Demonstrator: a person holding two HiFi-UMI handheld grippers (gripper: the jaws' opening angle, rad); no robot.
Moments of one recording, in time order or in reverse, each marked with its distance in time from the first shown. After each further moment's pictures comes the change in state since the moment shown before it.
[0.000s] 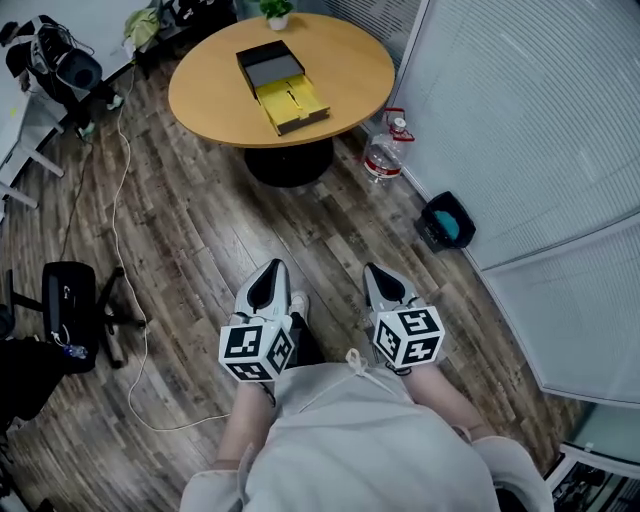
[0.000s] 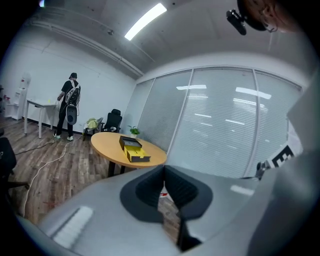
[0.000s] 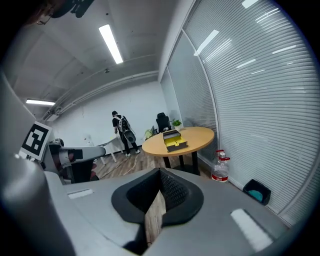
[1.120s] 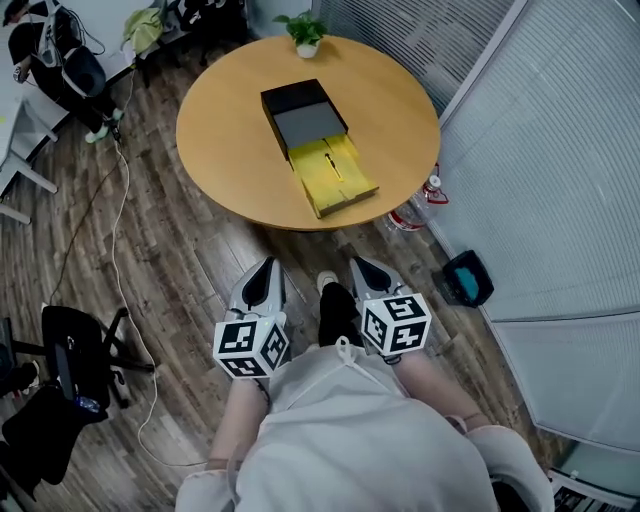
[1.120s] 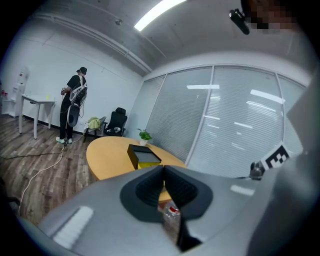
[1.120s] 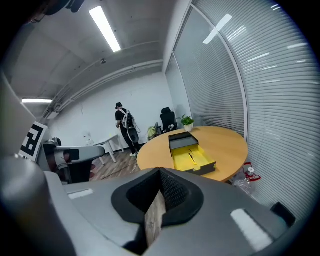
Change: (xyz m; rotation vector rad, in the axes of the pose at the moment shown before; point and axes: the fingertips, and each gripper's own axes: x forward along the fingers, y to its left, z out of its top) left arm 0.244 0.218 0.128 -0.042 0.003 0.029; right arm 0.340 0.018 0.152 -0.033 0.057 0.052
